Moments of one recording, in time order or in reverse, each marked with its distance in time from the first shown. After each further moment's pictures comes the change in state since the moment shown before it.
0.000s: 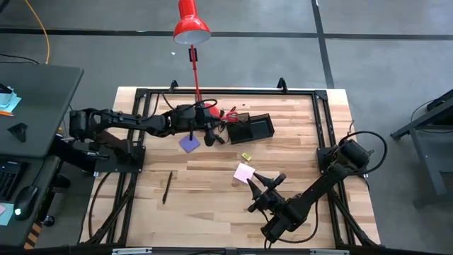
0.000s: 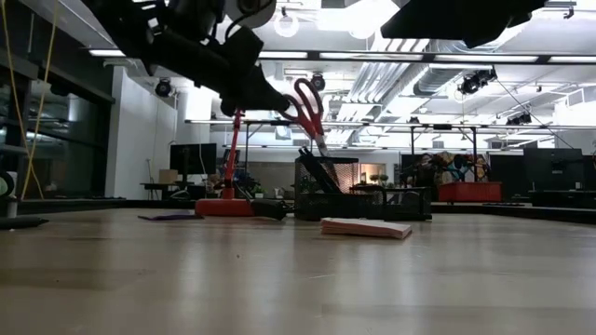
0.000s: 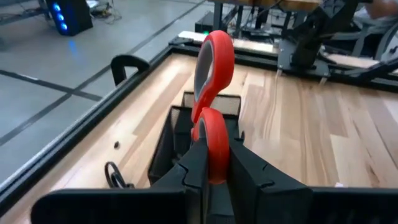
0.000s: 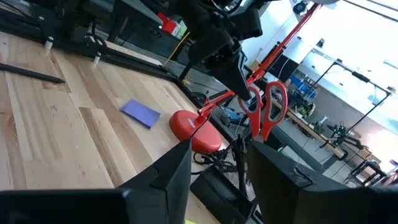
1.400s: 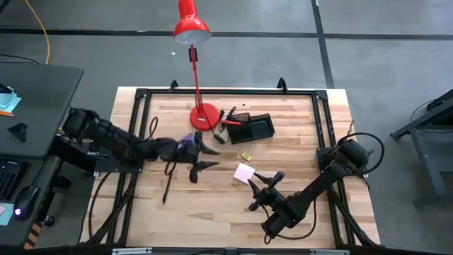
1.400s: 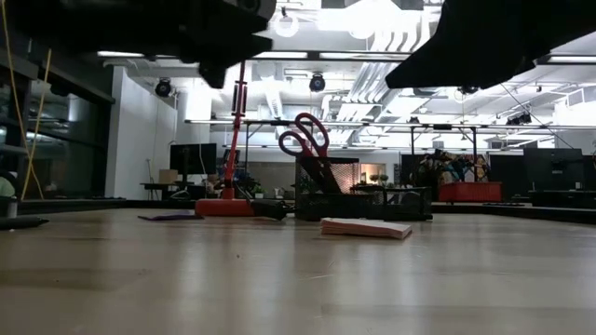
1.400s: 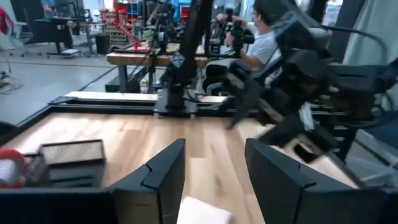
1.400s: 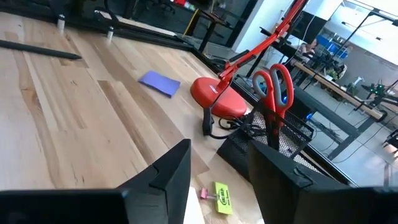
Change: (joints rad) left arm -0.441 -0.060 -0.252 0.478 -0.084 -0.010; right arm -0.012 0.001 -0.075 0.035 -0.141 0.168
